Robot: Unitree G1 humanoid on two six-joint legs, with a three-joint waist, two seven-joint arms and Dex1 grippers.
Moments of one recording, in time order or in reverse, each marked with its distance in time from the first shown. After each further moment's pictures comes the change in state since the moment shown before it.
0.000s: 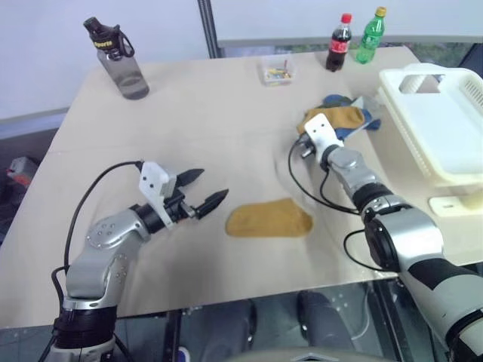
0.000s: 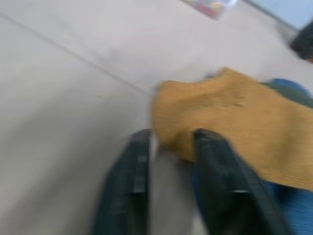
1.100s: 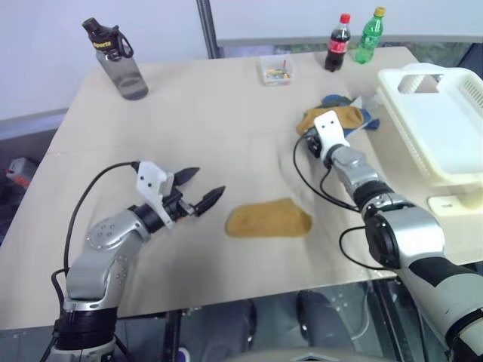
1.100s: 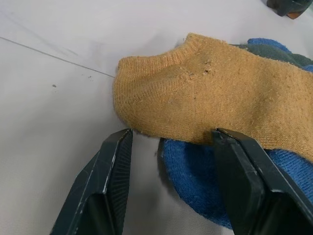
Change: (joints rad) left arm 0.020 -0.001 0.012 -0.022 -0.003 0.004 0.071; right arm -0.016 0.030 -0.084 0.010 0.023 0.112 0.005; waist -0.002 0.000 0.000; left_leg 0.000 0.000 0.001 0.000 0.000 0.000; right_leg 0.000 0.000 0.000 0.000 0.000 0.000
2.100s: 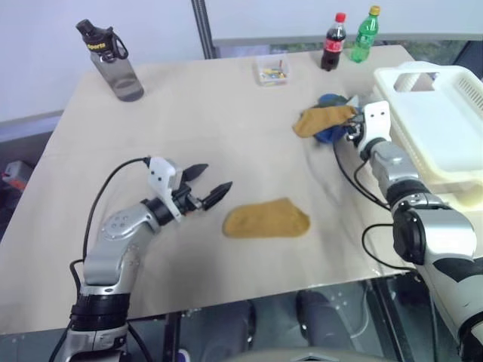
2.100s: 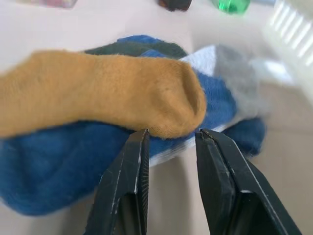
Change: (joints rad) left arm -0.094 -0.044 -0.051 0.139 0.021 -0.057 -0.046; right arm 0.034 -0.164 -0.180 -0.022 0.199 -0.021 0.075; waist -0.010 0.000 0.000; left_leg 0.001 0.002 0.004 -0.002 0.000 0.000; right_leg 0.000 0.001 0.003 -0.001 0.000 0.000
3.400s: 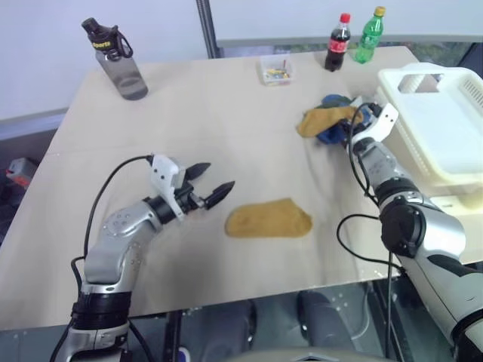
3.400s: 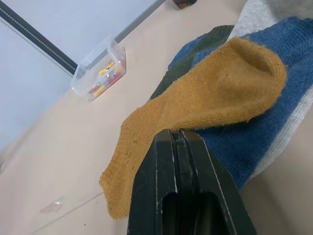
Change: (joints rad) left arm -0.011 0.004 -0.004 -0.023 0.004 0.033 0.002; right arm -0.027 0.076 -0.292 -0.036 0.372 0.164 0.083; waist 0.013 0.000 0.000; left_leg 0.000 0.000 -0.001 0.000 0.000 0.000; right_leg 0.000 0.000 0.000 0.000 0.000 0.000
